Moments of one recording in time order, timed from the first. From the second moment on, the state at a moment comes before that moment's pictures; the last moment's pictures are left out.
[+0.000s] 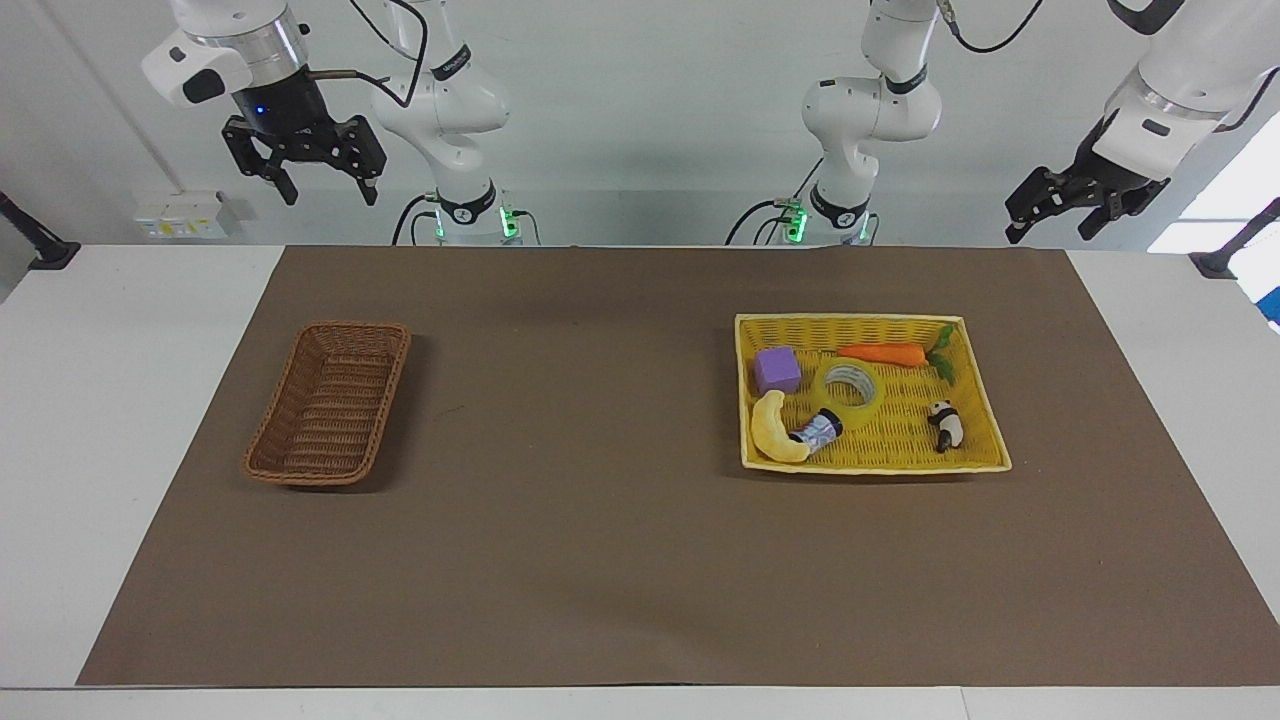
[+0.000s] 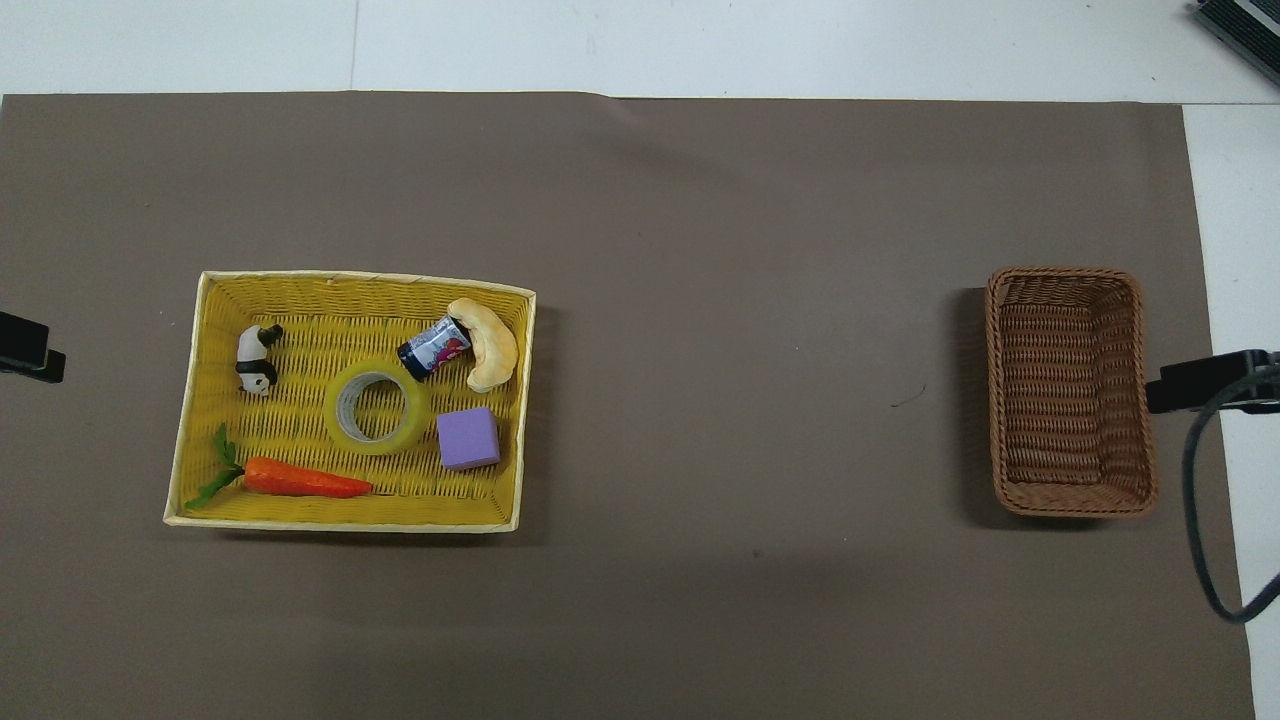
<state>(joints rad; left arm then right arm) -0.15 0.00 0.16 -1.45 0.00 1.35 0.01 0.05 -0.11 -0.04 -1.53 0.00 1.39 0.03</state>
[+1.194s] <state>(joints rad) -0.15 0.00 0.17 -1.47 0.00 1.37 0.01 0.05 -0.11 -0.04 -1.53 0.00 1.39 0.03</state>
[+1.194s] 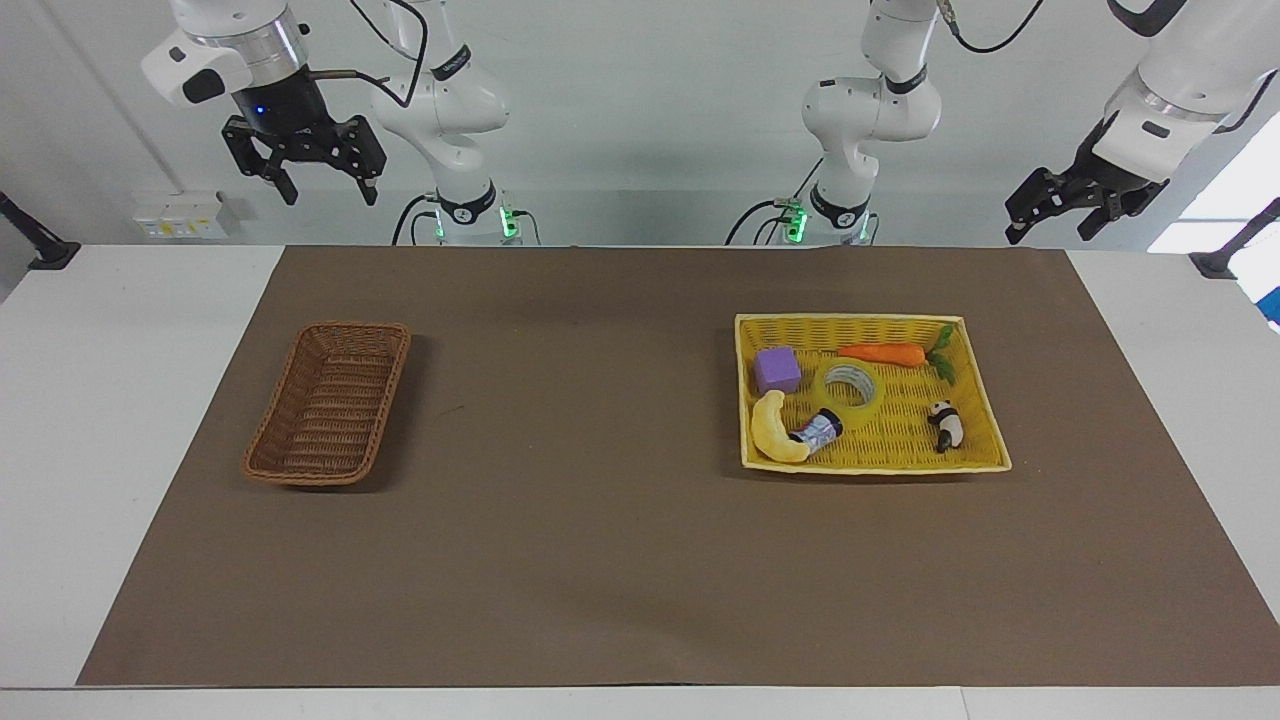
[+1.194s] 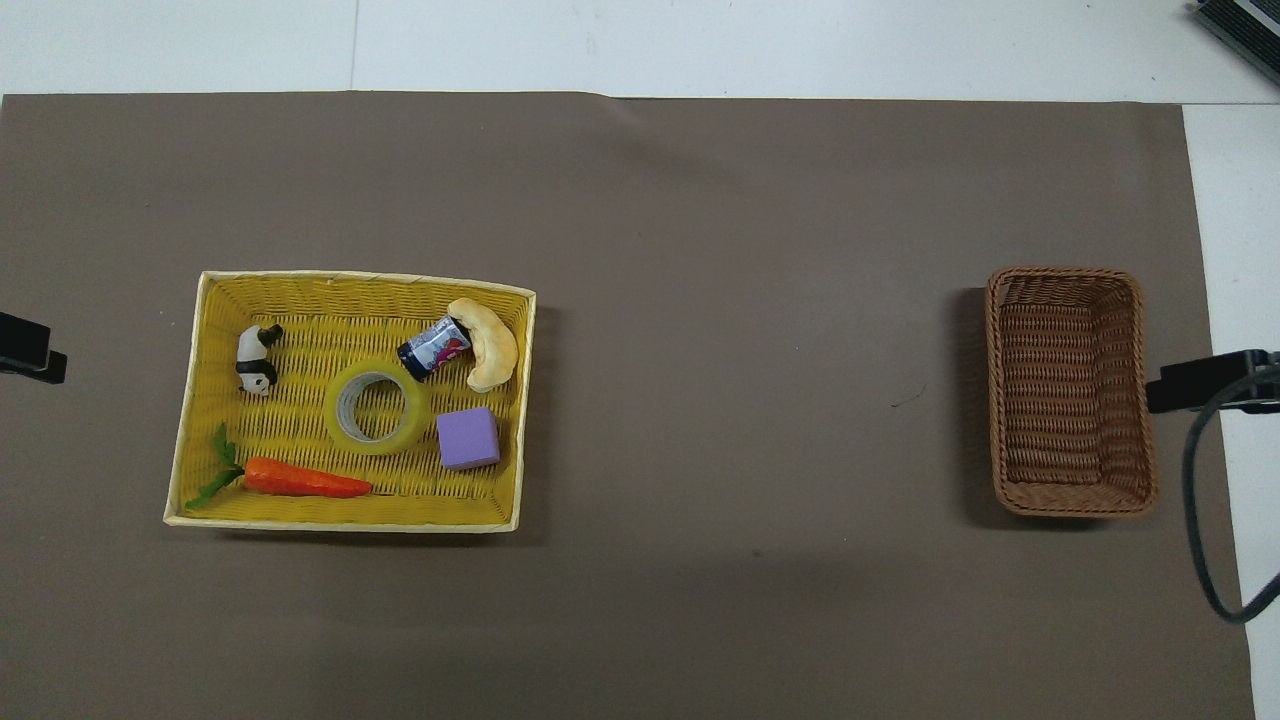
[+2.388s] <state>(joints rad) -0.15 -0.08 0.16 -2.10 0.00 1.99 0.07 0.05 -0.11 -0.04 -1.53 0.00 1.39 0.03</state>
